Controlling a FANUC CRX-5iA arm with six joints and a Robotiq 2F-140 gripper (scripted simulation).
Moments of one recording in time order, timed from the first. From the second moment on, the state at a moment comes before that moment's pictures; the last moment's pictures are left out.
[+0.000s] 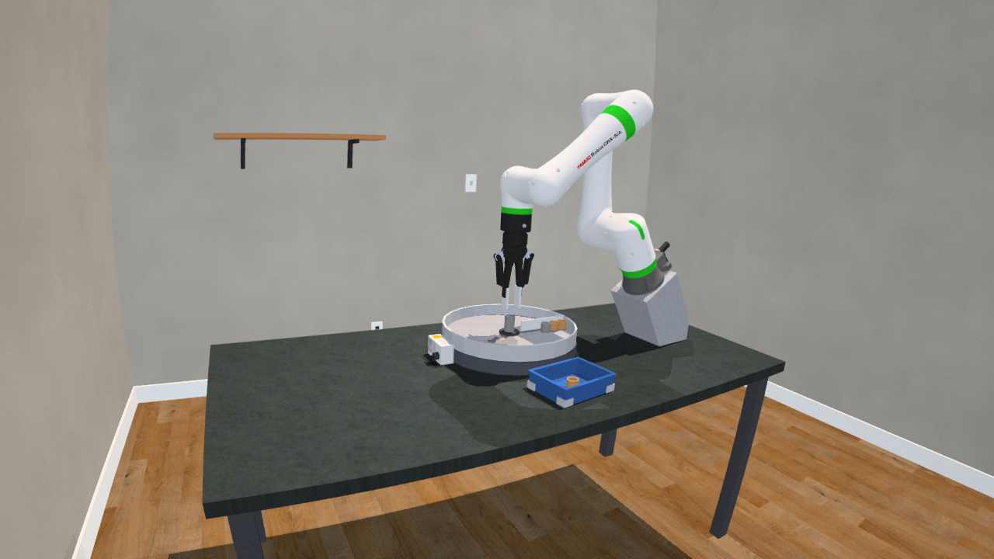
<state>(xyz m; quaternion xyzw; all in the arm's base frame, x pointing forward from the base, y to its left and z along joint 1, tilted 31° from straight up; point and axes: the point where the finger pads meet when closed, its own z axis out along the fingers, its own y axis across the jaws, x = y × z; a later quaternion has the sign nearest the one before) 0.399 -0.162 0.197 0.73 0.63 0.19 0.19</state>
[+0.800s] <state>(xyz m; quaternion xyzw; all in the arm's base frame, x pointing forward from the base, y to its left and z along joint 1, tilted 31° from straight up) 0.385 -0.157 0.189 0.75 0.59 0.23 0.18</state>
